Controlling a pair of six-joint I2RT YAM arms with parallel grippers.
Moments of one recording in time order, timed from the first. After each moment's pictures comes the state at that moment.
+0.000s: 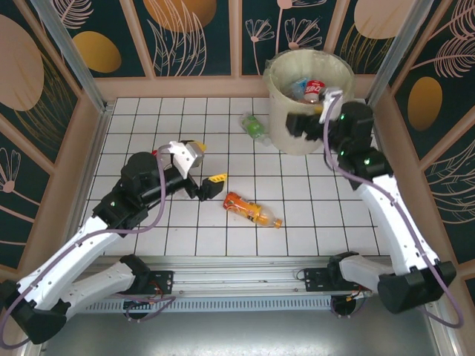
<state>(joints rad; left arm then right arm) -0.69 0.91 0.94 -0.20 0.32 0.06 0.33 1.10 1.19 -0.39 -0.21 0.18</state>
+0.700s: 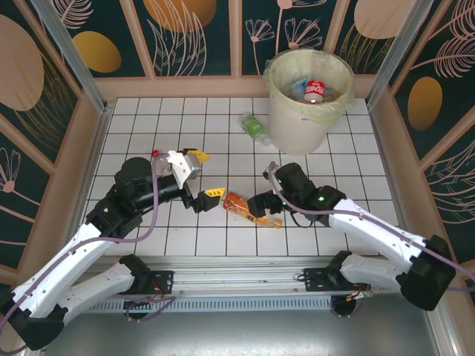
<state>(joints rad) -0.69 0.83 0.90 -0.24 0.44 0.09 0.81 1.12 0.80 -0.53 -0.09 0.37</state>
